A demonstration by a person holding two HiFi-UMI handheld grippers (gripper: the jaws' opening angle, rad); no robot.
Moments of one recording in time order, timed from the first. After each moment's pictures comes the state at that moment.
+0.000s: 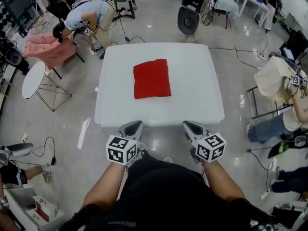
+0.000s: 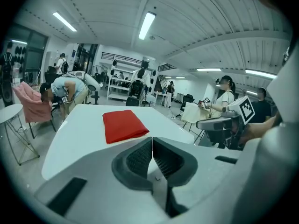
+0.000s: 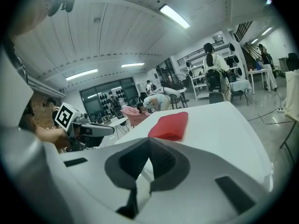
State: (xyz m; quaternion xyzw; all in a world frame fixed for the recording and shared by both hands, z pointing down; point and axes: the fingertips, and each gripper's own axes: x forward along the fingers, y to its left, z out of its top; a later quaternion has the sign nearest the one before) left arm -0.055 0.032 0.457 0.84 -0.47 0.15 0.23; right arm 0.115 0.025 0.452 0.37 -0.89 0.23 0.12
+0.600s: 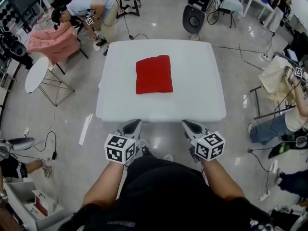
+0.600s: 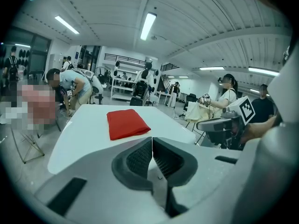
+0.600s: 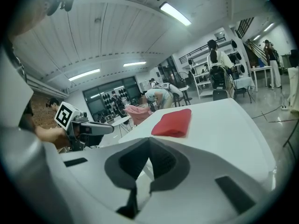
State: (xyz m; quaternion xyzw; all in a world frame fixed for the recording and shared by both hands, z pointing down) left arm -0.062 0.051 0.458 0.83 -0.49 0.16 0.22; right arm 0.109 0.039 0.461 0.35 -0.90 0.24 0.12
